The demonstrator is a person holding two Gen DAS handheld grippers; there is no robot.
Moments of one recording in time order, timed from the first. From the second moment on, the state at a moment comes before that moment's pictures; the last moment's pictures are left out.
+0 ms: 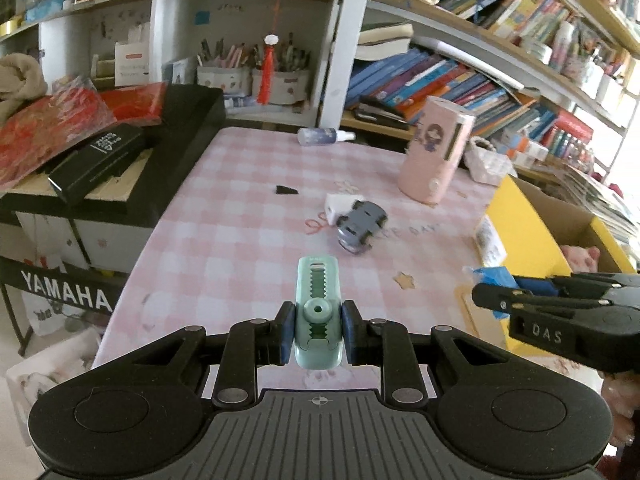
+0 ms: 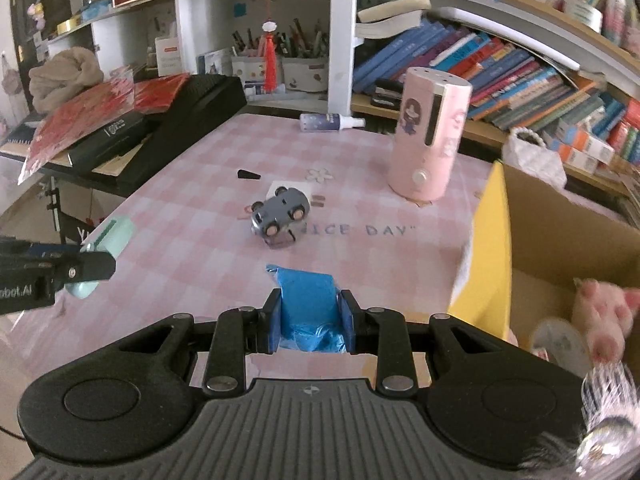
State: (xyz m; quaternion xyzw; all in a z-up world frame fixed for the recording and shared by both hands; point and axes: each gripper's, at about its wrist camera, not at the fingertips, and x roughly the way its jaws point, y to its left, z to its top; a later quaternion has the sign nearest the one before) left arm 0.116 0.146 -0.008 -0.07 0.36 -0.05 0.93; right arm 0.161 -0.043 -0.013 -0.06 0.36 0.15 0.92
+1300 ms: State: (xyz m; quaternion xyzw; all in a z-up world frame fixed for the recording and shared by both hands) left arm -0.001 0.054 -0.001 0.02 0.35 -0.26 0.90; right arm -0.035 -0.124 -0.012 0.04 0.36 -0.04 0.93
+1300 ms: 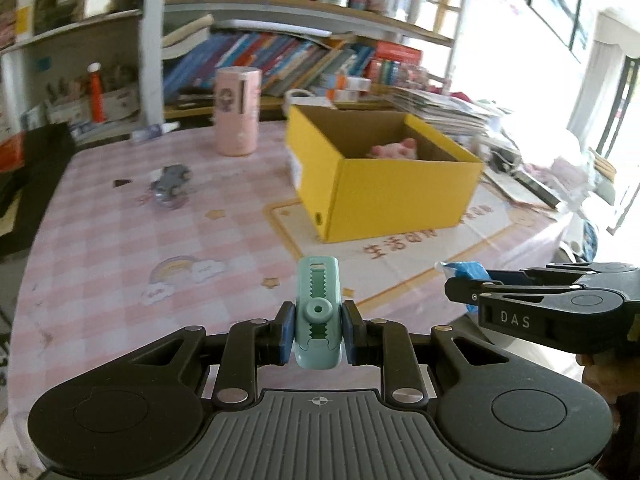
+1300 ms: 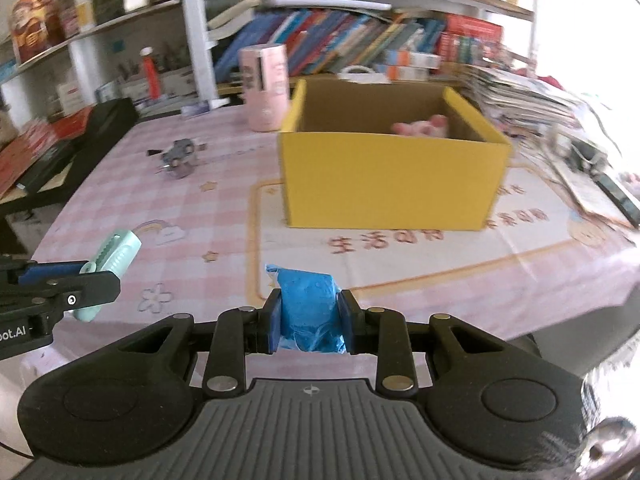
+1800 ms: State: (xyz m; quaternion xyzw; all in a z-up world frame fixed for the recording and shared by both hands) left arm 0.008 0.010 0.000 0.04 0.34 -0.31 0.89; right arm -0.045 -0.165 -0.012 0.05 0.36 -0.10 0.93
